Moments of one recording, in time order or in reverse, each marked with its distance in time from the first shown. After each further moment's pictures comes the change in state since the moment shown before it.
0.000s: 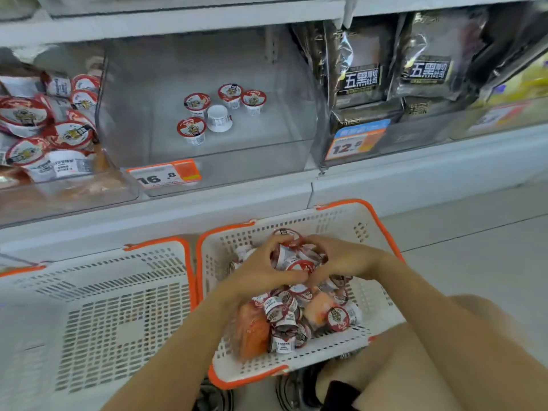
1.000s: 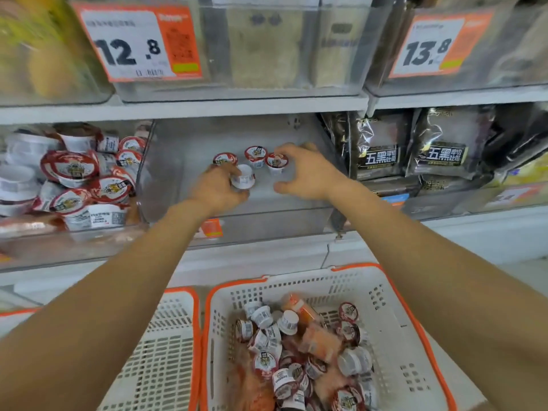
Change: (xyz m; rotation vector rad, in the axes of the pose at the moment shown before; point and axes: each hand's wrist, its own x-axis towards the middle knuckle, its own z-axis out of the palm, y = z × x) left_hand 0.064 0.130 -0.182 0.704 0.661 0.076; right_hand 0.061 -0.198 -0.117 -0.544 0.657 -0.380
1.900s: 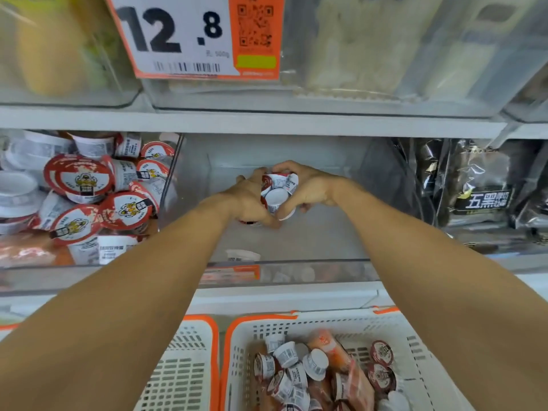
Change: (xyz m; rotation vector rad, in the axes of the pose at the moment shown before) left_hand 0.101 -0.066 0.019 -0.015 -0.301 -0.043; right_hand 0.143 0.008 0.072 0.359 -0.399 0.165
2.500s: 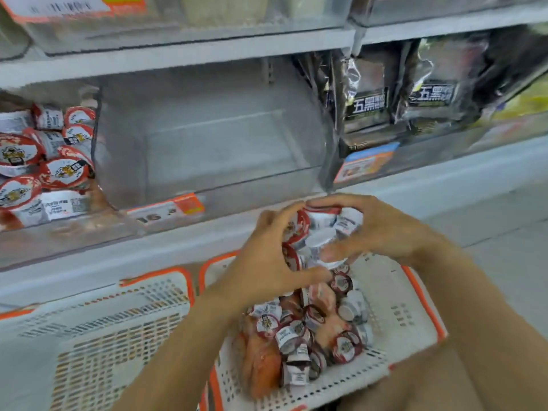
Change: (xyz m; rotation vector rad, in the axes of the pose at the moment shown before) left_hand -0.220 0.084 0.125 -0.348 -0.096 0.424; right_hand -0.303 0.075 0.051 0.476 0.155 0.090
